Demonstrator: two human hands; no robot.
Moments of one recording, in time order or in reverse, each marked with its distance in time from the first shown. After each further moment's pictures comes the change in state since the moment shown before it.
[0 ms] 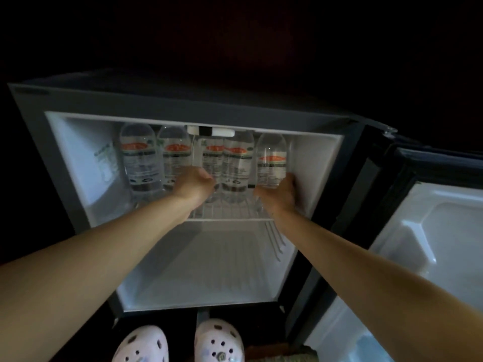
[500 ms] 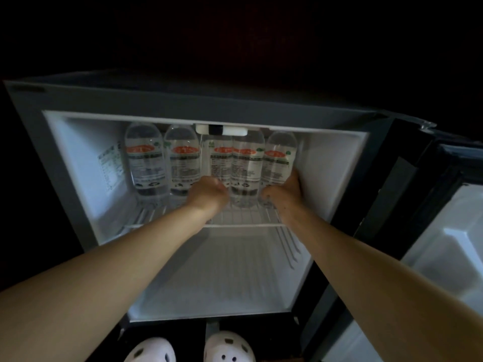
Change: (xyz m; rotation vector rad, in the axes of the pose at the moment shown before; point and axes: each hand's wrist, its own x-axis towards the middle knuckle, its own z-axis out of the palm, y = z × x) left_hand 0.019 -0.014 0.015 0.077 -0.007 -0.017; right_hand 0.021 0.002 0.013 0.136 -0.184 -0.143
